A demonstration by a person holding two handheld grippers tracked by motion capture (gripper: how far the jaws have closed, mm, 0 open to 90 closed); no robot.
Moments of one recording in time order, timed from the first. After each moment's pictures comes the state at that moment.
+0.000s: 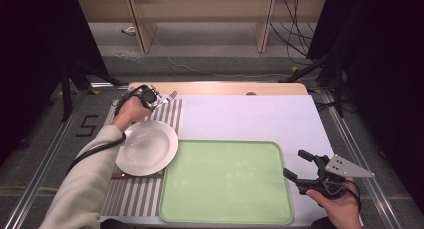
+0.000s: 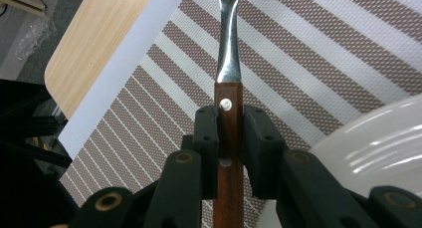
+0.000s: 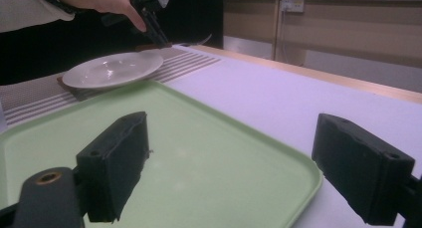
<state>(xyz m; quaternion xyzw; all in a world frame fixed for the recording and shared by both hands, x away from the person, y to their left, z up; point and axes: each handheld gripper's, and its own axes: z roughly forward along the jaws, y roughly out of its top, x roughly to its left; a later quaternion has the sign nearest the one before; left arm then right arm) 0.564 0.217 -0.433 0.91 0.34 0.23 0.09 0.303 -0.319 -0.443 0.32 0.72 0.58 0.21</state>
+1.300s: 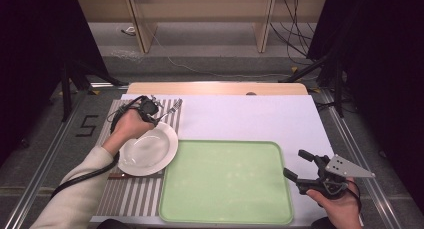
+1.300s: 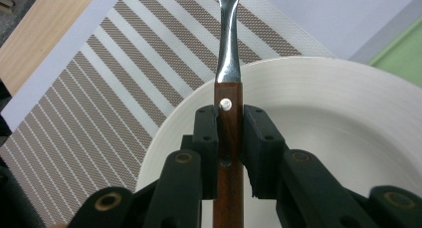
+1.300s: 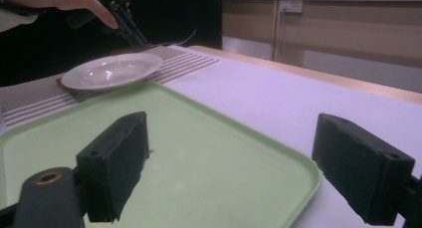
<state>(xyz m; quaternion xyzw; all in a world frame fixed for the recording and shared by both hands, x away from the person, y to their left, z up) 0.493 0.196 -0.414 0.90 0.37 0.19 0.15 0.303 -0.319 -0.442 0.32 0.72 0.58 0.21</state>
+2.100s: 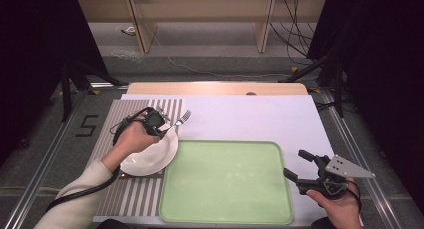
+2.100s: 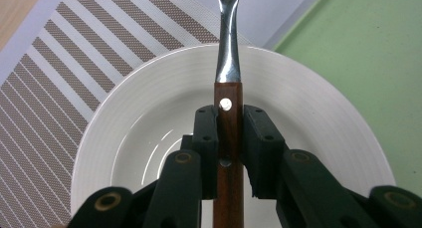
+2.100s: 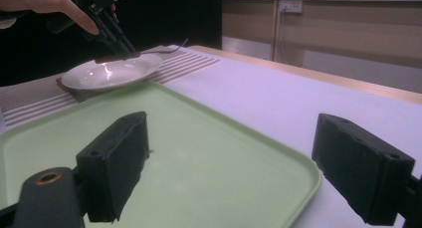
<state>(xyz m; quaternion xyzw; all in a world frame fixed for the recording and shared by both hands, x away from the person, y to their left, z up) 0.453 0.174 -0.414 0.91 0.34 0.17 0.15 0.302 -0.319 -0.442 0.32 0.72 0.58 0.21</state>
